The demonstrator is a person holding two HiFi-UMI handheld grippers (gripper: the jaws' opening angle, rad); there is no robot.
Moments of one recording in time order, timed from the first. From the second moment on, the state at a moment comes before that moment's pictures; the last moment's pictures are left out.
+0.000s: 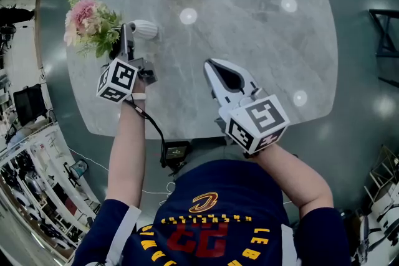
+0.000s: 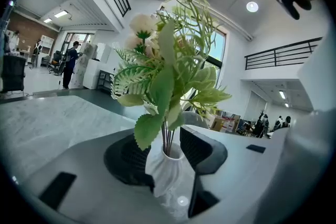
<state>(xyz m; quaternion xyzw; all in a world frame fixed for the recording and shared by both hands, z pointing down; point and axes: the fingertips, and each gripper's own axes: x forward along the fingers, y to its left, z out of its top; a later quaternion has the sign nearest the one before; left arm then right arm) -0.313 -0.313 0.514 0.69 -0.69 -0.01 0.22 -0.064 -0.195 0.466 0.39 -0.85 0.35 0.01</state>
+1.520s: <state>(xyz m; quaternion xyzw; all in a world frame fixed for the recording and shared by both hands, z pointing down) -0.312 -0.322 0.497 0.70 -0.69 0.01 0.20 -0.059 -0.195 0.461 0.39 -0.85 0.36 0.01</state>
